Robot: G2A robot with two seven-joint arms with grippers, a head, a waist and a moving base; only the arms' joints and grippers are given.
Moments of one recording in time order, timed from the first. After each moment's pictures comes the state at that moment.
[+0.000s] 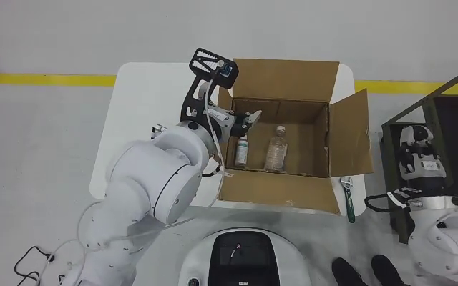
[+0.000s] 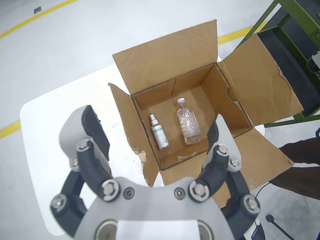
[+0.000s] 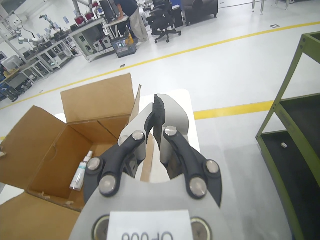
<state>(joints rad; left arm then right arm) 0.70 -1.39 -1.06 -2.14 1.25 0.22 -1.31 -1.65 -1.19 1.90 -2.15 -0.82 -0.03 0.20</state>
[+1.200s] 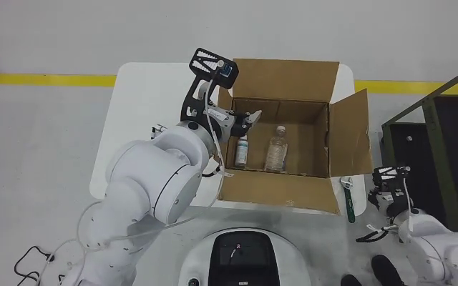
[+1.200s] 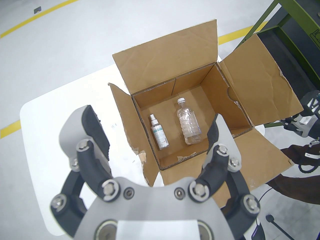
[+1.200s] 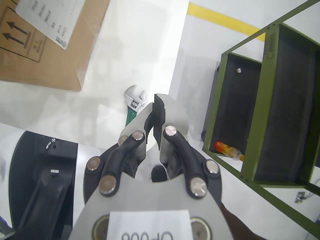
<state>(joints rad) 0.70 -1.39 -1.06 -2.14 1.25 0.22 -1.31 -1.69 -1.15 1.88 -2.09 -1.21 -0.20 0.86</state>
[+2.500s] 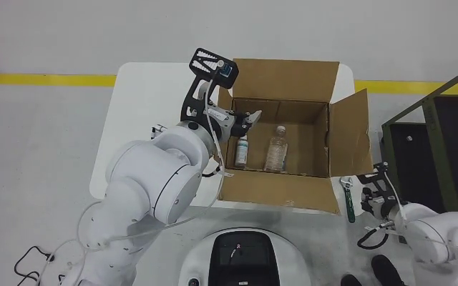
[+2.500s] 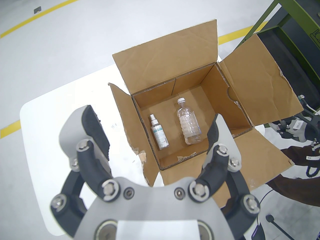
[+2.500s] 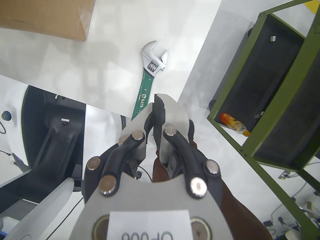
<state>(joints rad) 0.70 -1.39 -1.06 -2.14 1.25 0.22 -1.31 -1.55 -1.12 1.83 -2.06 -1.10 -0.26 1.27</state>
